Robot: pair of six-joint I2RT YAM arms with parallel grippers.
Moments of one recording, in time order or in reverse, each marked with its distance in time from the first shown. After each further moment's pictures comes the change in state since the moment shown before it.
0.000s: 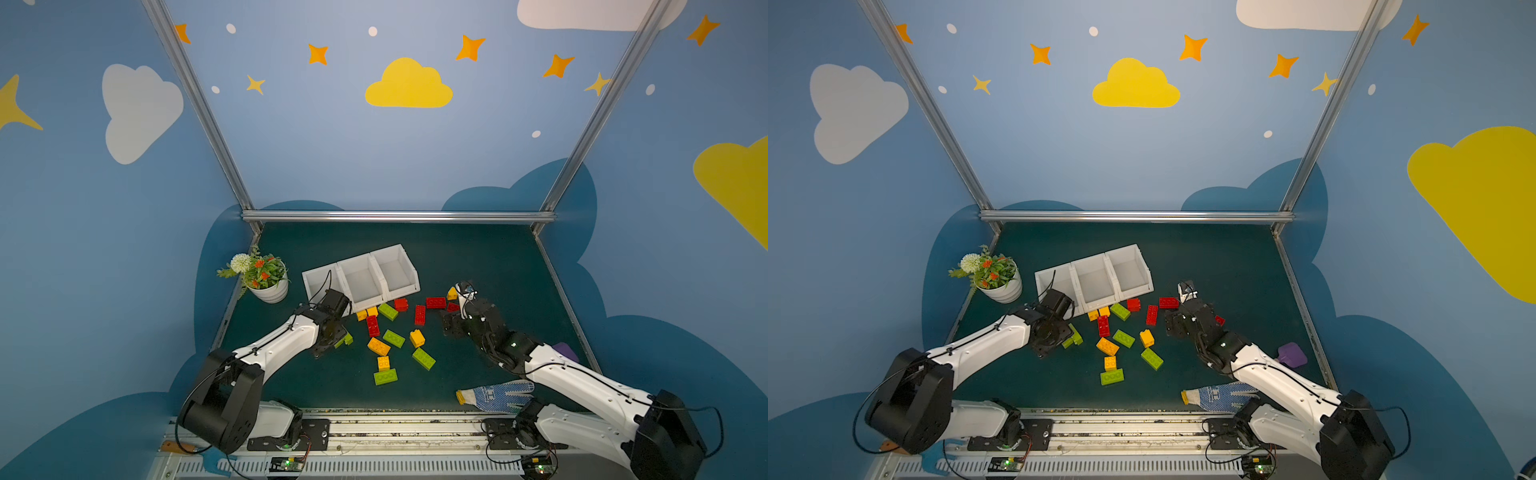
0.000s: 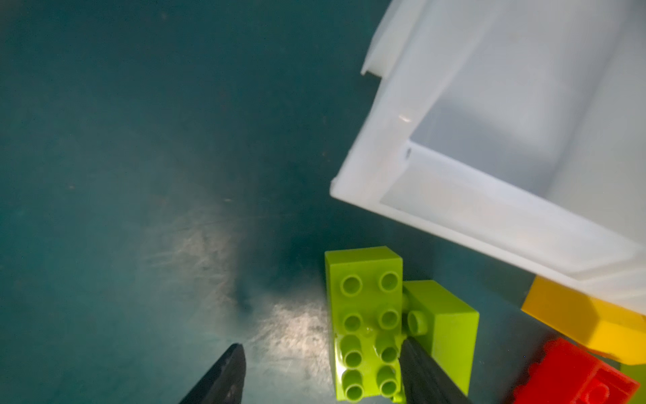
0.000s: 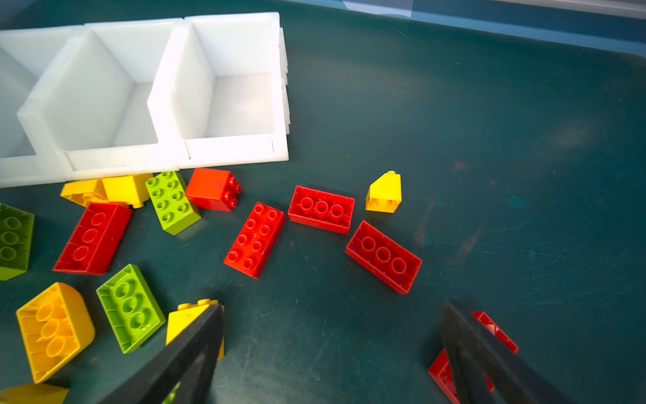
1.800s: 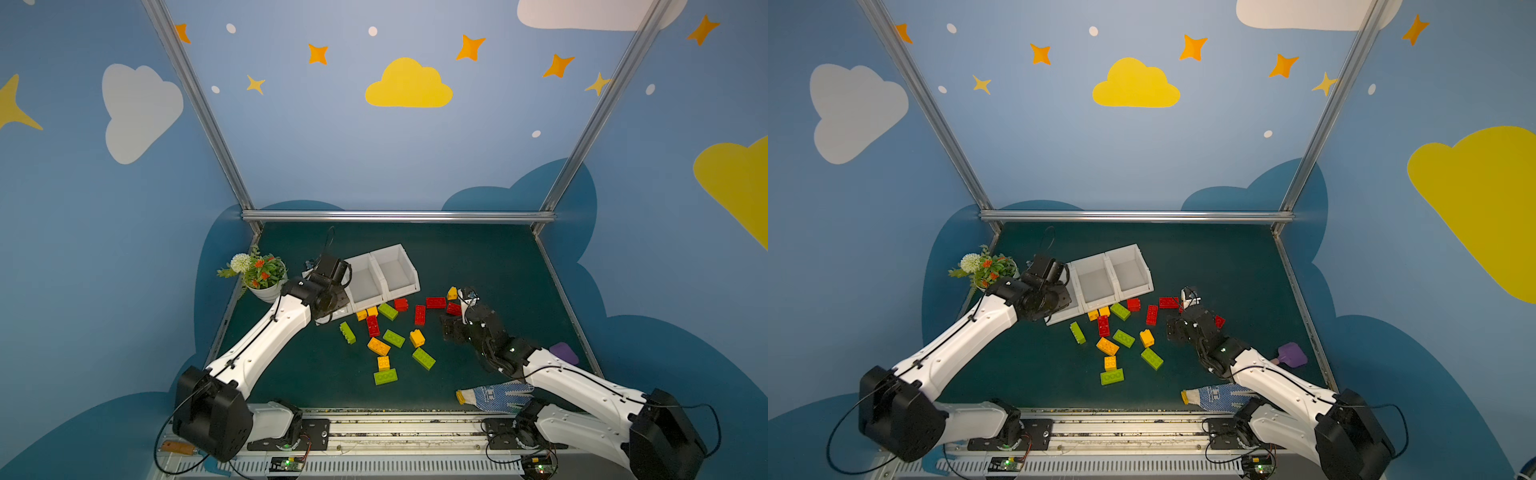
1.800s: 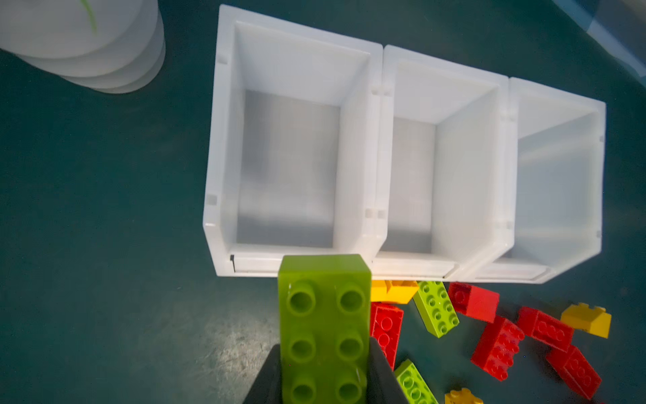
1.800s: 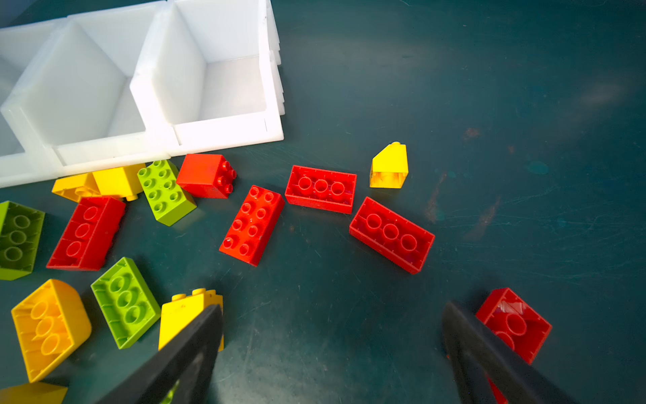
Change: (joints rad) left arm 0.046 -0.016 0.399 -0.163 -0.003 0.301; right arm -0.014 -0.005 -0.086 0.074 -0.025 0.076
